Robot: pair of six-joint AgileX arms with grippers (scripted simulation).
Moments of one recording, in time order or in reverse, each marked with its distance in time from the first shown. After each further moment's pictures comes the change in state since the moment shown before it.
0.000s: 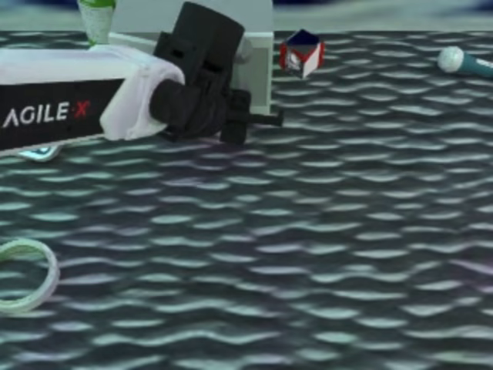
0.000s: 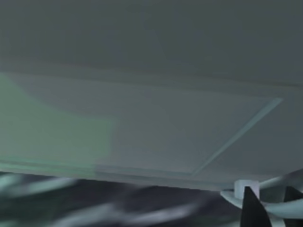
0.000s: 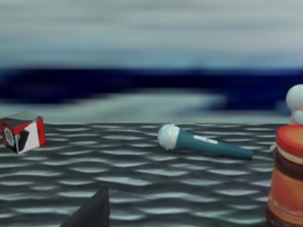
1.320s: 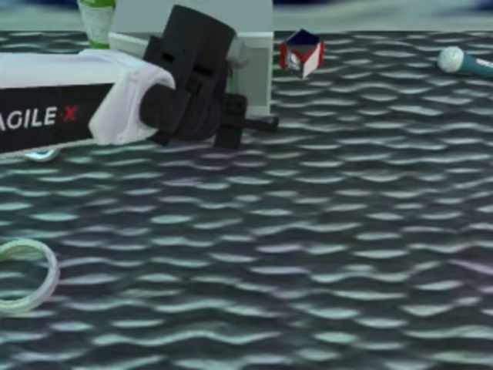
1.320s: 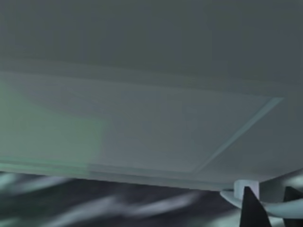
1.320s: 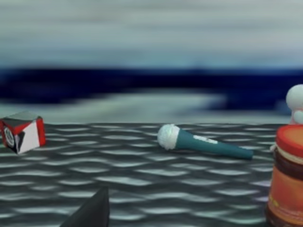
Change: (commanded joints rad) left arm 0.012 -0.029 -0.042 0.020 0.037 0.045; right arm 0.000 0.000 0.000 0.000 0.000 0.000
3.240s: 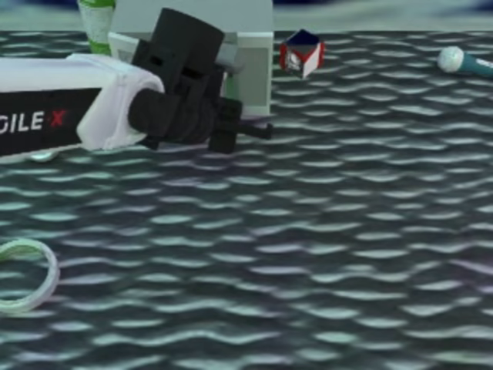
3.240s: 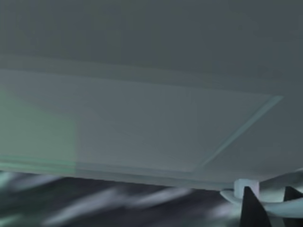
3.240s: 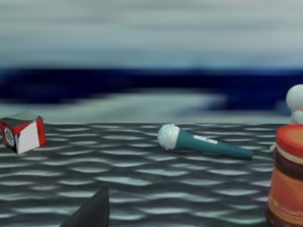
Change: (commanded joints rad) left arm 0.014 -0.029 -0.041 0.017 0.040 0.048; right arm 0.000 0.000 0.000 0.000 0.000 0.000
